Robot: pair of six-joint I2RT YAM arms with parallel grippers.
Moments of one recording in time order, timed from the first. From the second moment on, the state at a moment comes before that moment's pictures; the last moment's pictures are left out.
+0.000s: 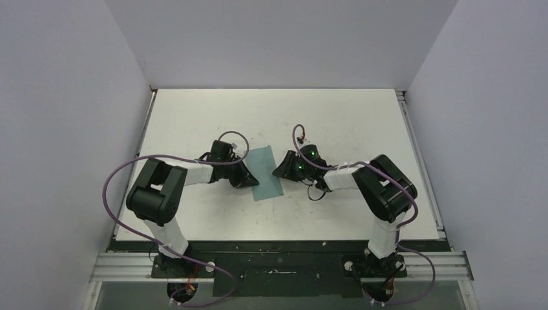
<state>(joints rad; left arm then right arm) -0.36 1.76 0.80 0.00 0.47 -0.94 0.60 1.83 0.78 0.44 -0.26 0.84</state>
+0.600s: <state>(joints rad) -0.21 1.69 0.85 0.15 0.56 -1.04 0.83 1.93 1.13 -0.01 0.18 0.30</state>
